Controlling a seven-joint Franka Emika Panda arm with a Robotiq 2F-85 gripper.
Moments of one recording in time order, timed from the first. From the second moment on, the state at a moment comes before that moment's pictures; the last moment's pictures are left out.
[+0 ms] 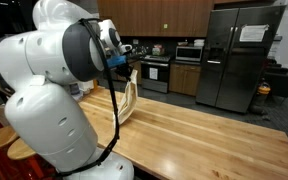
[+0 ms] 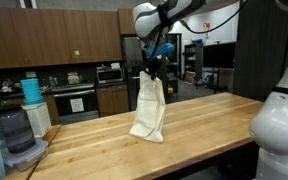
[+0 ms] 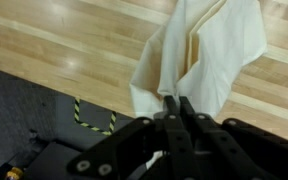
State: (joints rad) arm 0.21 -0.25 0.33 -1.98 -0.22 1.90 0.29
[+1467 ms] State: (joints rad) arm 0.38 -0.06 0.49 -2.10 -0.36 1.91 0.19
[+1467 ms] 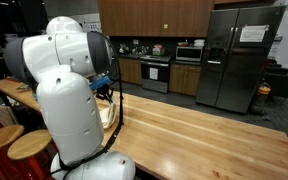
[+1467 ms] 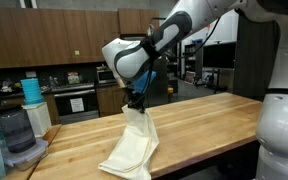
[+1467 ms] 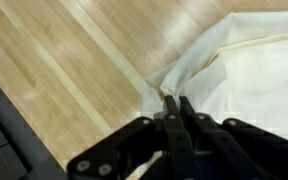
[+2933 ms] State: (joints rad) arm 0.29 0.01 0.30 -2.04 -0.29 1.95 0.30
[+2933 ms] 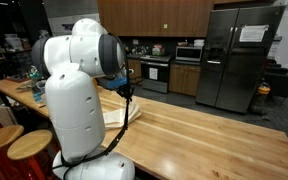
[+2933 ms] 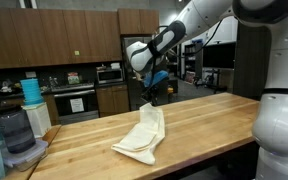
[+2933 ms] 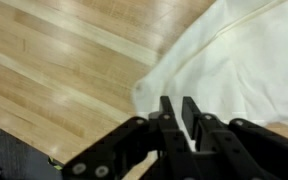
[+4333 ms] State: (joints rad) arm 0.35 -0.02 0.36 -2.07 0.07 1.90 -0.26
